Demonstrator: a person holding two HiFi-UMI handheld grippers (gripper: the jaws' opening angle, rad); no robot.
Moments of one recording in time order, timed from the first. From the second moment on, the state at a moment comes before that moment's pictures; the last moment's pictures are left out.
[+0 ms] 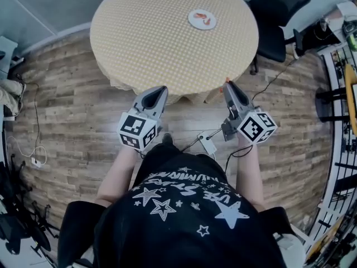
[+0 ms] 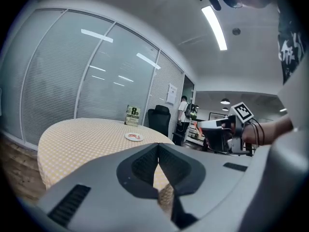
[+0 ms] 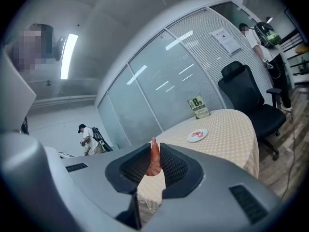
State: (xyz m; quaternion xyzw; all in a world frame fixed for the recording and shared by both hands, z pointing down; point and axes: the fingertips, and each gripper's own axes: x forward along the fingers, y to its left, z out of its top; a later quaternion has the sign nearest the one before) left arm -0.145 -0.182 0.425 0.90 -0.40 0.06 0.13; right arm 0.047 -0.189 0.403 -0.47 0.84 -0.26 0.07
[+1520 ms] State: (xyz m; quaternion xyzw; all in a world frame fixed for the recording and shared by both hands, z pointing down) left arm -0.137 -0.415 0.435 0.88 -0.45 0.12 0.12; right arm 0.047 -0.454 0.442 -0.44 0.85 -0.29 0.03
